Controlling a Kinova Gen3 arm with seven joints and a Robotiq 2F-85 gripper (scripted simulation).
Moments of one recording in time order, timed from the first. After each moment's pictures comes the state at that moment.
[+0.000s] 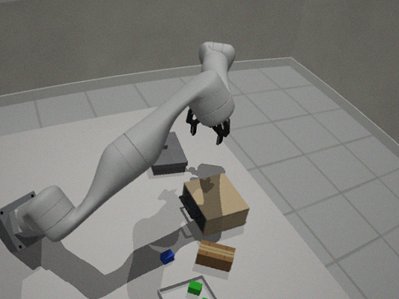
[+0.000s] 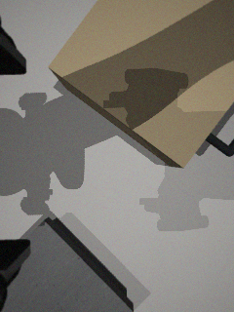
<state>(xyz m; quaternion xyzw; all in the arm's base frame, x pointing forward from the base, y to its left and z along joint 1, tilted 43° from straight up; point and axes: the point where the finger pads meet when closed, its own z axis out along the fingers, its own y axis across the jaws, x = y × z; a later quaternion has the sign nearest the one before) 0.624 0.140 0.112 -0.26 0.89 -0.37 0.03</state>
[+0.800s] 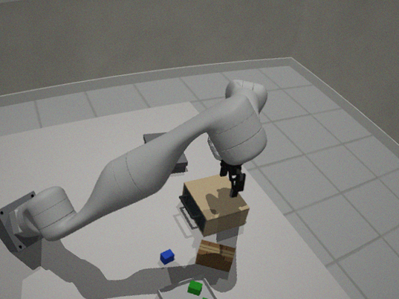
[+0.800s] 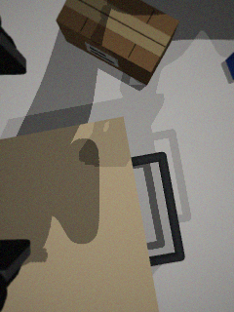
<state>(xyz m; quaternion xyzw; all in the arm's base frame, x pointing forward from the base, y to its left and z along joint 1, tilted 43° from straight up) 0.558 -0.030 0.230 0.12 0.92 -0.33 0.16</state>
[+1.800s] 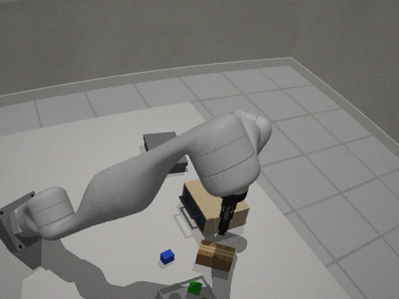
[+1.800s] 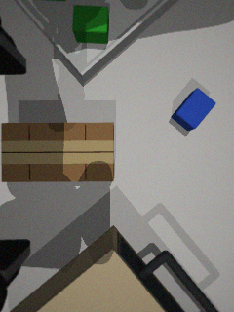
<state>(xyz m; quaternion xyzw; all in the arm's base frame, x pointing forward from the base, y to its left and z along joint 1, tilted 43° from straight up) 0.468 -0.125 0.278 0.35 0.86 -0.28 0.23</state>
